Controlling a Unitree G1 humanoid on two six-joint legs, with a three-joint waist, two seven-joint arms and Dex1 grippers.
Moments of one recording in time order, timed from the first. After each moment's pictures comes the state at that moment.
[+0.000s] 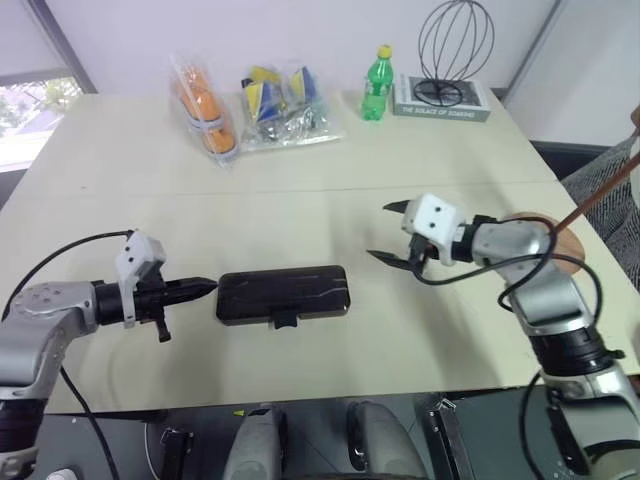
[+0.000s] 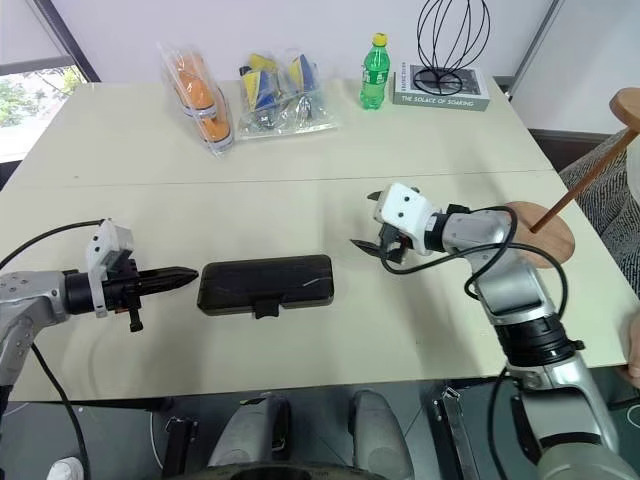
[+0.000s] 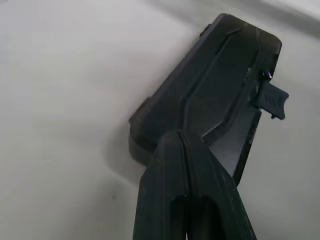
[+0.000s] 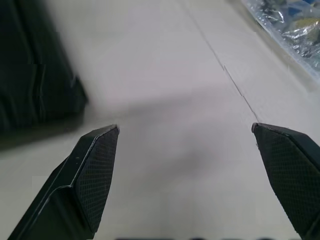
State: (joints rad) left arm -0.12 0.87 0.22 -0.14 -0.53 0.55 -1.11; right arm -0.53 -0.61 0.13 -0.12 0.06 0.43 0.91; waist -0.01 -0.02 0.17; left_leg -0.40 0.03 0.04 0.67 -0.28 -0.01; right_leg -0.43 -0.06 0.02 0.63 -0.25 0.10
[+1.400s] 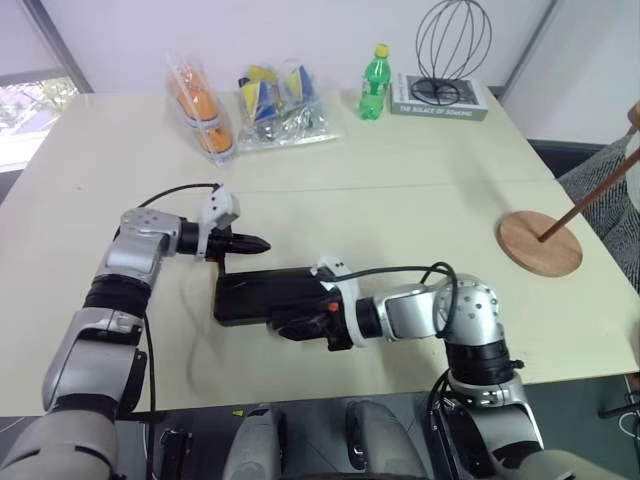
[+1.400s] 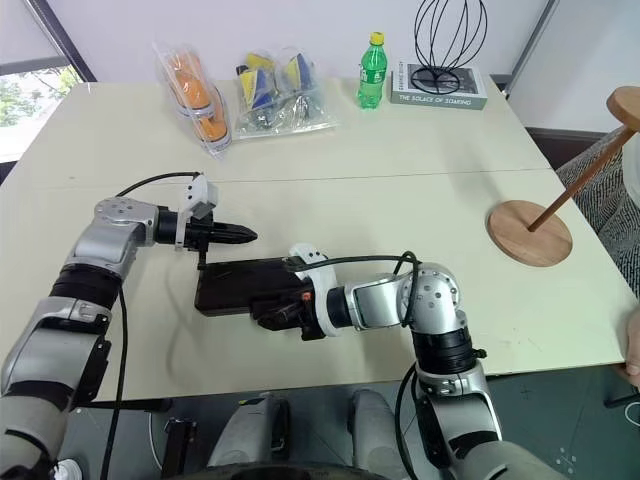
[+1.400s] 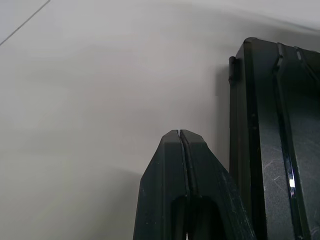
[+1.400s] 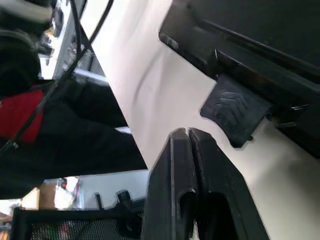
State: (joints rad) left arm -0.79 0.60 -0.14 0.66 -0.17 0.16 -1.37; right arm -0.53 -0.10 0.05 -0.16 1.26 1.61 -0.07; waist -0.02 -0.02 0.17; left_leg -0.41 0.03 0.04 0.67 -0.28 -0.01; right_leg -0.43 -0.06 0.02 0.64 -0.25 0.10
